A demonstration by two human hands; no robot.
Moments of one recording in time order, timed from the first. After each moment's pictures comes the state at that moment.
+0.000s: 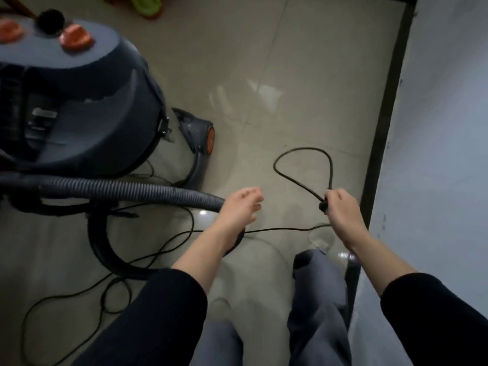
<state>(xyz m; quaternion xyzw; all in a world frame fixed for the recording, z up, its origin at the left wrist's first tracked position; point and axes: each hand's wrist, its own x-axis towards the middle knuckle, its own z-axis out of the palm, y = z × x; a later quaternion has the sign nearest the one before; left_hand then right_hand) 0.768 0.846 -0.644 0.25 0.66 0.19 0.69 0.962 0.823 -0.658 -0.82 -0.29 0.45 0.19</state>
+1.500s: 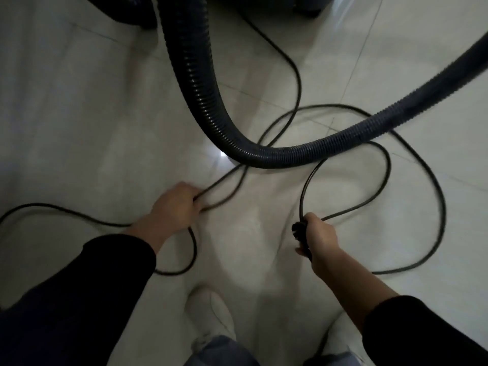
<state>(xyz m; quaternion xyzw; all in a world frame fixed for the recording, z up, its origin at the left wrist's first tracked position) 0.266 0.578 -1.101 0.65 0.65 -0.16 0.36 0.524 0.526 -1.073 -0.81 0.01 0.57 0.14</state>
